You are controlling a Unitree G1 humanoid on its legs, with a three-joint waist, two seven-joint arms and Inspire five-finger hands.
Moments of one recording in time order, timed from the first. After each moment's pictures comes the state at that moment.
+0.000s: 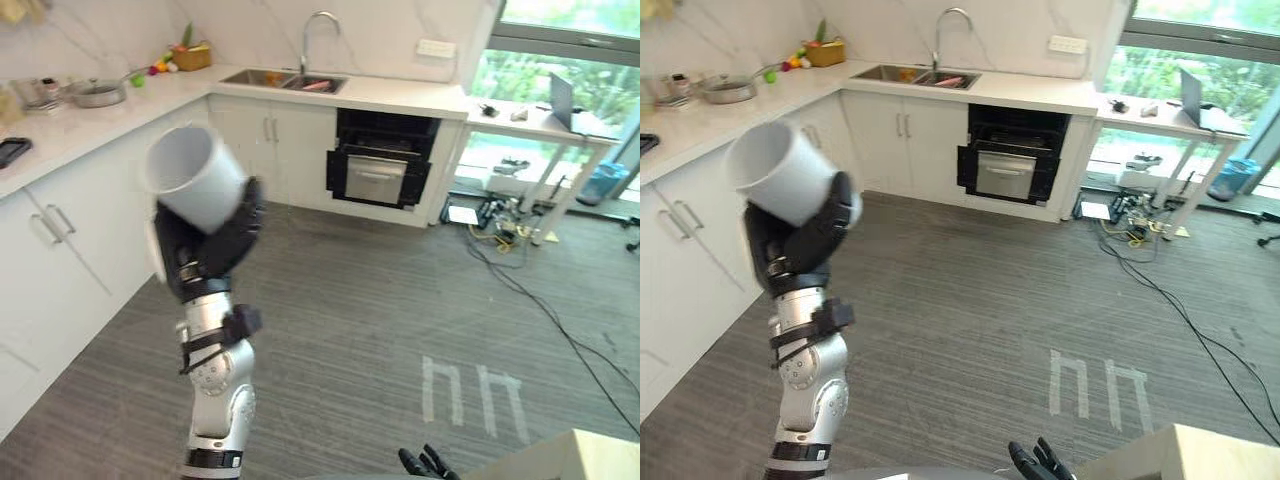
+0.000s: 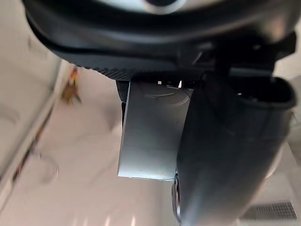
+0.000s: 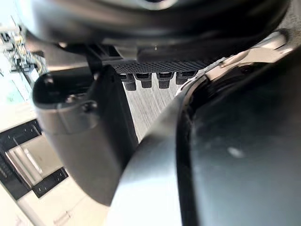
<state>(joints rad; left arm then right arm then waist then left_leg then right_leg) 0.07 0.01 0.10 -0.18 -0.25 -0.48 0.46 0.36 -0.06 -0.27 1.01 0.39 -0.25 0.51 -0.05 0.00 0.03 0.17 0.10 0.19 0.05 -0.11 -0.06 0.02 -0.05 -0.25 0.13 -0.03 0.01</state>
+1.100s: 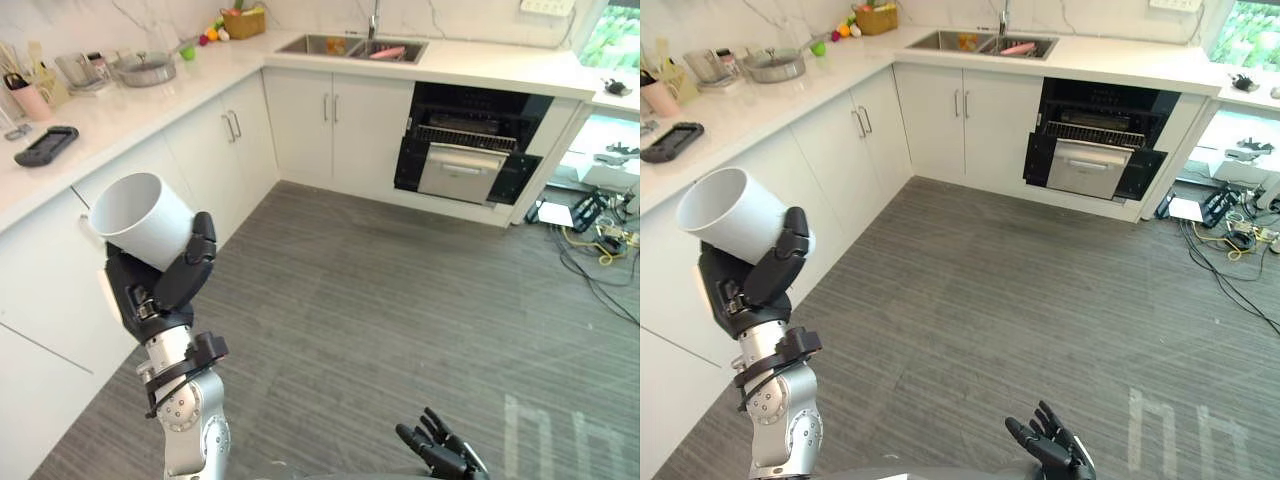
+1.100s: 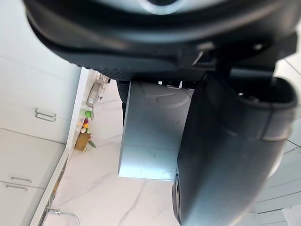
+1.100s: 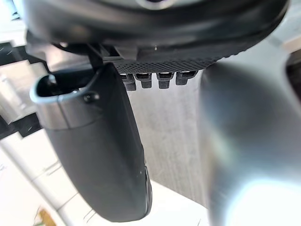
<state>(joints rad) 0.18 0.03 0.02 -0.23 -0.28 -0.48 0.26 0.29 -0.07 -0.34 0.99 0.33 -0.33 0.60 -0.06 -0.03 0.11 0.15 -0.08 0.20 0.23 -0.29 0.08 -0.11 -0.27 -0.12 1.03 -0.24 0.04</state>
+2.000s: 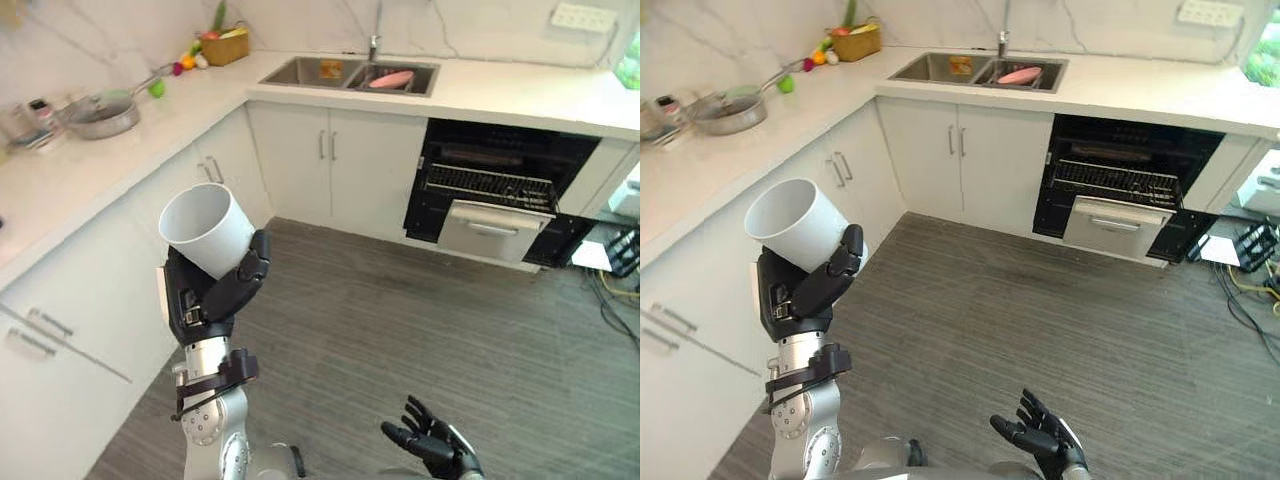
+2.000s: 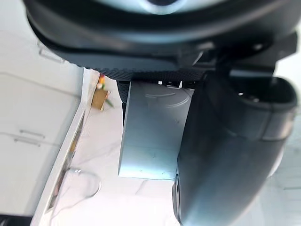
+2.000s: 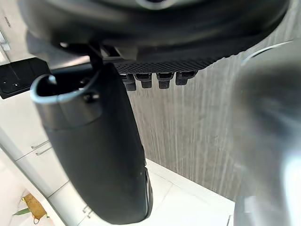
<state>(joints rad) 0.25 0.00 -0.11 -0.21 -0.30 -0.52 0.10 0.24 -0.15 -0.19 0.92 0.29 -0.23 0.57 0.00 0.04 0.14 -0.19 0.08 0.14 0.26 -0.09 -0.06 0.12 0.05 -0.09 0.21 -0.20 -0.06</state>
